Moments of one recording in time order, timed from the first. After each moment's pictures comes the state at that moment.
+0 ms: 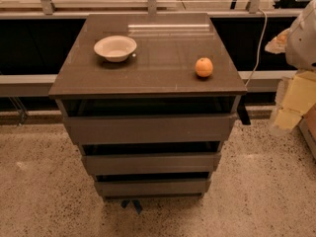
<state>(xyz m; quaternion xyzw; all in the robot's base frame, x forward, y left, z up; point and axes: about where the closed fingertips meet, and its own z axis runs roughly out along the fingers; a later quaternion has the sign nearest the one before) 0.438 -0.217 0.976 -0.60 0.78 -0.03 0.16</state>
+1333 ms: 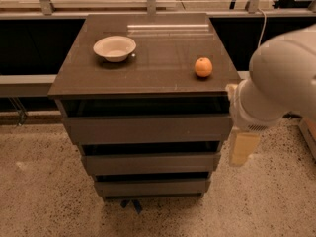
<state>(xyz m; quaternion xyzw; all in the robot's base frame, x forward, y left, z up) 0.472 -0.191 0.847 -0.65 0.73 -0.14 0.16</state>
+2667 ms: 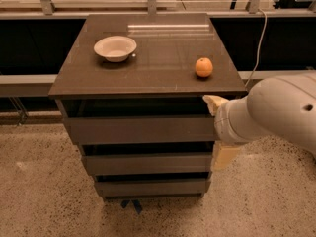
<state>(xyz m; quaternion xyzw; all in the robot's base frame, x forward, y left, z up) 0.489 -0.152 0.794 -0.71 0.65 -0.11 0.26</state>
